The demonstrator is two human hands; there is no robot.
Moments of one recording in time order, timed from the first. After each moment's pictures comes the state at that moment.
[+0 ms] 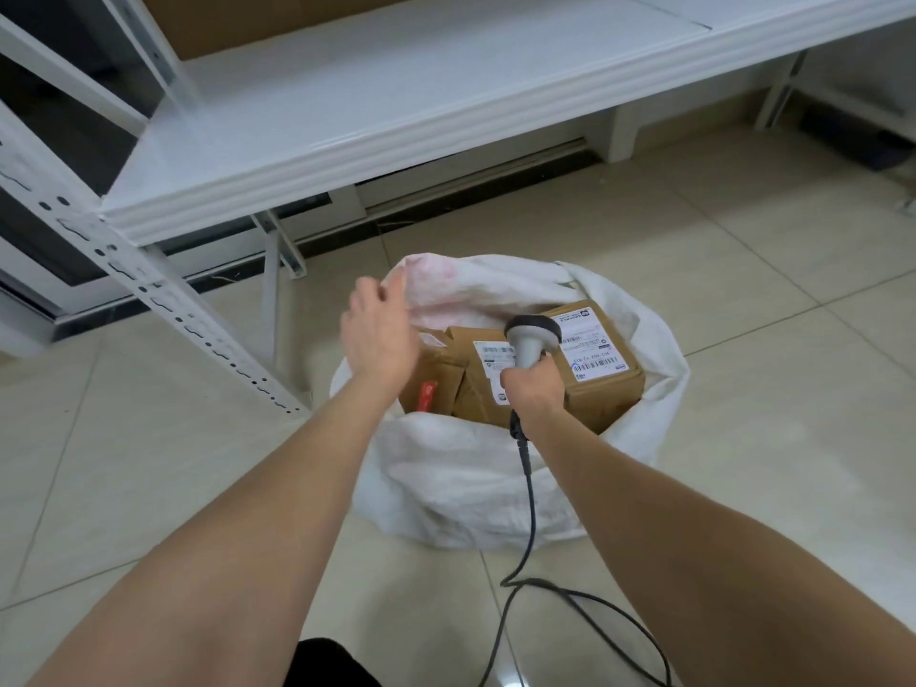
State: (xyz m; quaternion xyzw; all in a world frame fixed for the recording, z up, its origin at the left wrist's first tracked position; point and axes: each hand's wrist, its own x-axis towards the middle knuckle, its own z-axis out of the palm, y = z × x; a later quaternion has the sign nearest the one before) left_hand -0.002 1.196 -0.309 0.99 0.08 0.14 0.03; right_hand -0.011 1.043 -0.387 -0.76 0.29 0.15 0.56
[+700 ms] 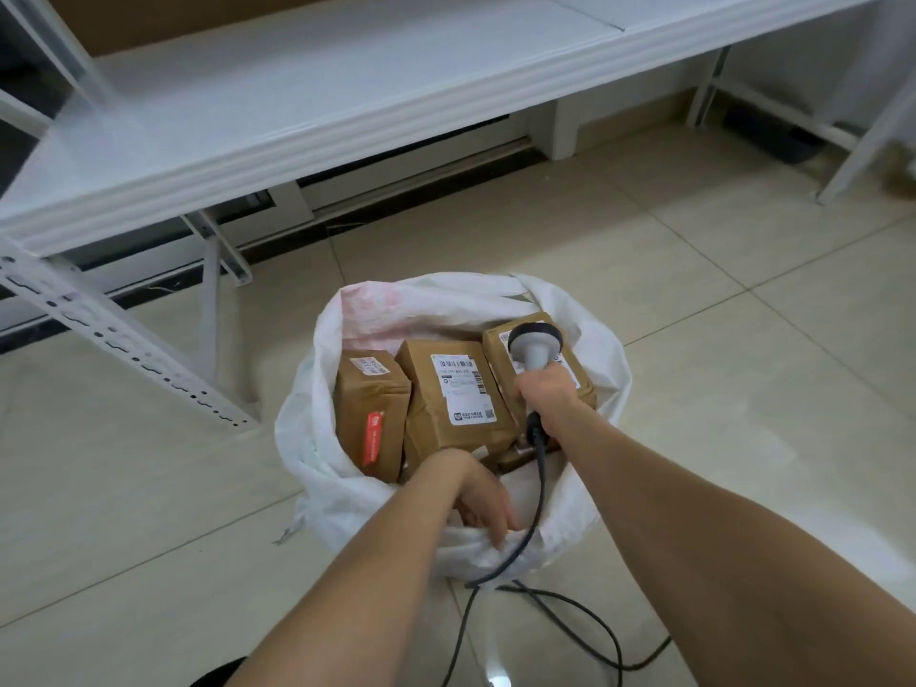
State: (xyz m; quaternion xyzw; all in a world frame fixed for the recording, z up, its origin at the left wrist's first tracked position) left_hand -0.073 1.072 -0.391 0.72 -0.14 -0.68 0.06; right_hand -0.025 0.960 -0.385 -0.76 0.32 0.17 0.54
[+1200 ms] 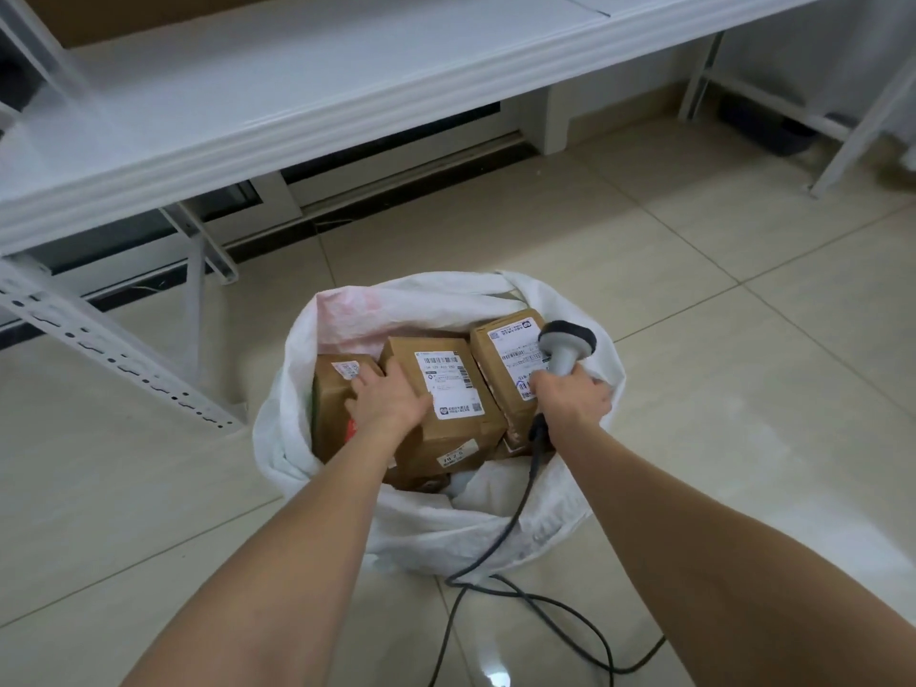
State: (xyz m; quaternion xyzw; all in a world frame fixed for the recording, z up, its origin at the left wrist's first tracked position) left_hand -0.013 1.130 -0.407 0.97 0.16 -0.15 0.11; right_hand -0.042 0.933 -0.402 -0.79 0.38 0.10 0.46
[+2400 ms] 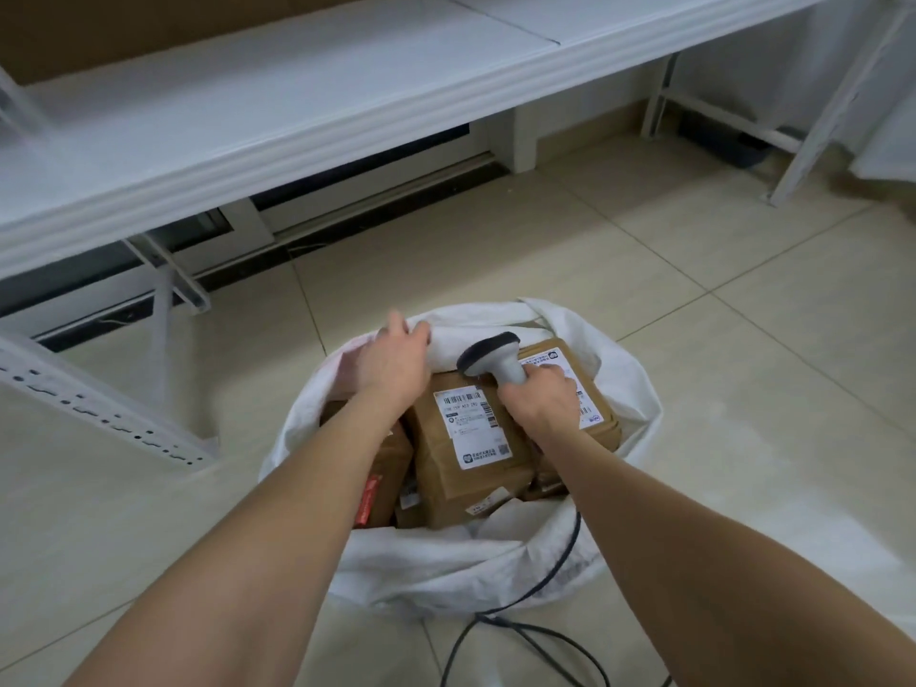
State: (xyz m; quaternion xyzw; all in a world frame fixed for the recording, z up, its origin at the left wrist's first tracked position) left_hand 0.035 1.086 -0.370 1.00 -0.07 -0.01 -0.02; right_hand -0.027 0.922 -0.387 -0.89 0.24 0.14 0.37
